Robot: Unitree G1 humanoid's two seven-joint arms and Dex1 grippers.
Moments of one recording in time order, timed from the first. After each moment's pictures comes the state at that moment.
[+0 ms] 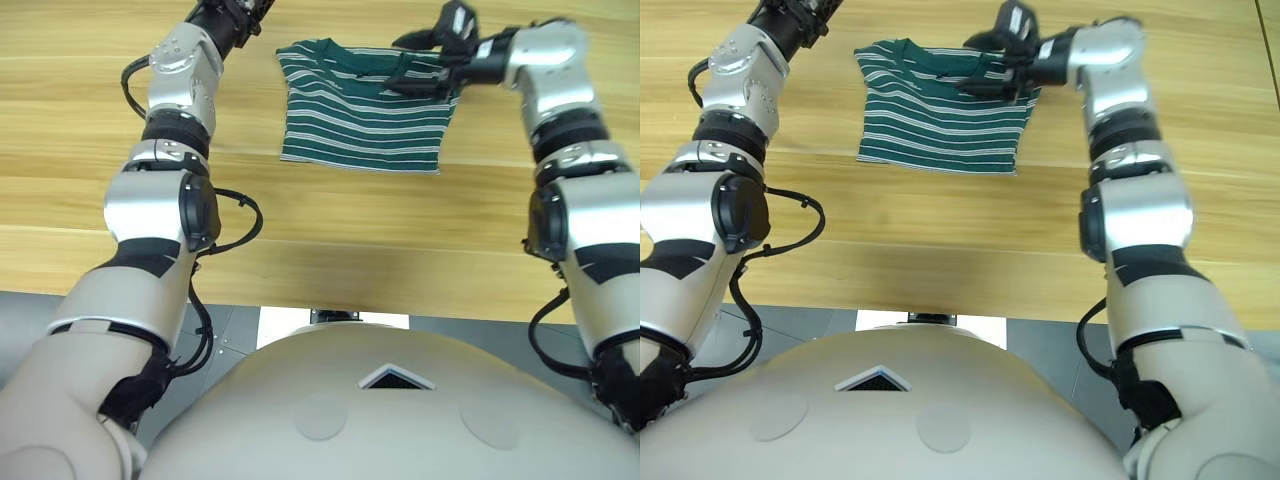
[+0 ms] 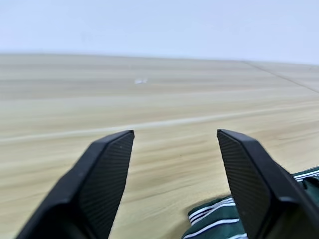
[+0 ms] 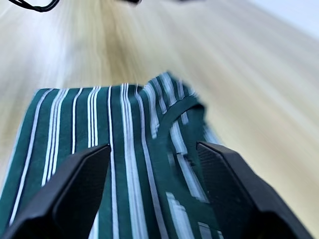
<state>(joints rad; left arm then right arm) -0.85 0.23 0.18 1.12 -0.20 -0.18 -0.54 -0.86 -0.31 0.14 1.17 -0.03 -0.25 1.15</state>
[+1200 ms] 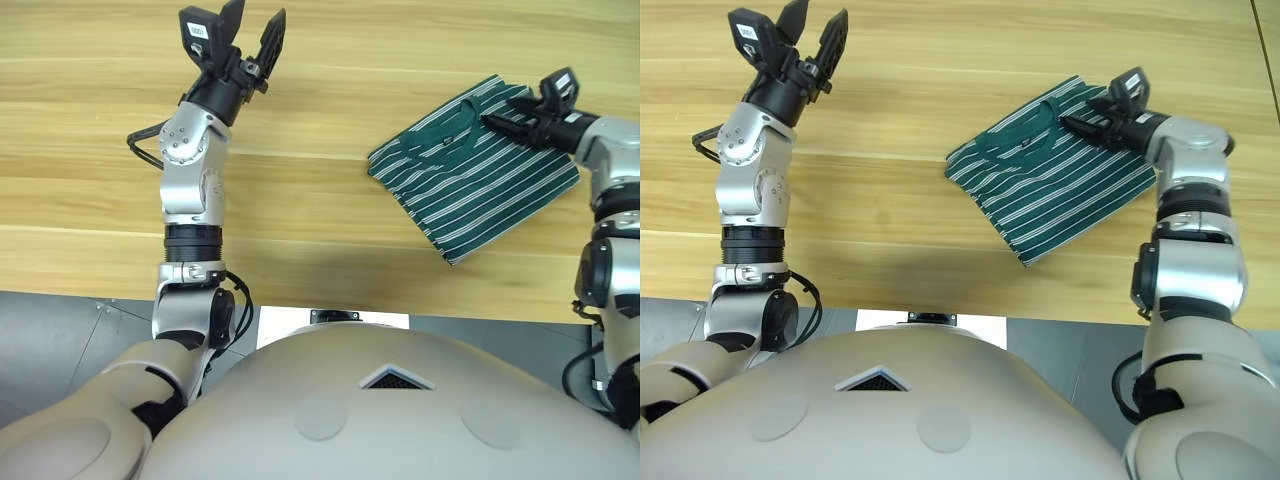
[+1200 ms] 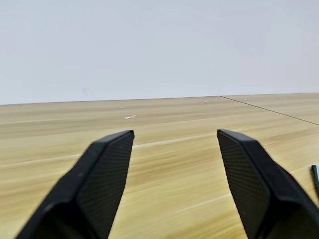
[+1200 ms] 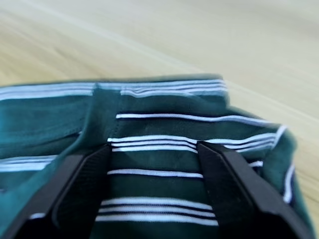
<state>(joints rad) -0.28 0.15 0.06 0.14 -0.25 0.01 -0.42 -0.60 -0.58 0.01 1.08 0.11 0.07 0.88</state>
